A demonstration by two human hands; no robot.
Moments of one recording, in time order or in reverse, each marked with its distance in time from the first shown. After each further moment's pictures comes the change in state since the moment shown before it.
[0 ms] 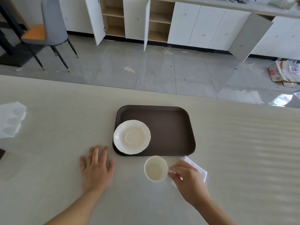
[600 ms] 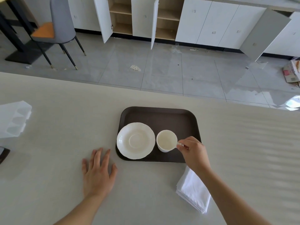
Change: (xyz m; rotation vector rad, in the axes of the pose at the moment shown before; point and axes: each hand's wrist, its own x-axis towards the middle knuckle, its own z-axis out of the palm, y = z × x) left_hand 0.002 -0.001 0.001 0.021 -0.015 -0.008; right_hand 0.108 0.026 -0.004 -0.007 0.138 0.076
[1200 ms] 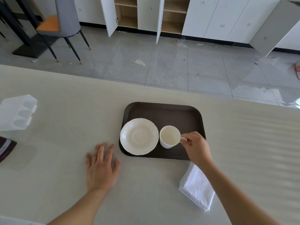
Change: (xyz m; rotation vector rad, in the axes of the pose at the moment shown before) left_hand 0.000 0.001 0.001 -0.006 0.036 -0.003; right_hand 0.014 0.010 0.011 0.023 -0.060 0.069
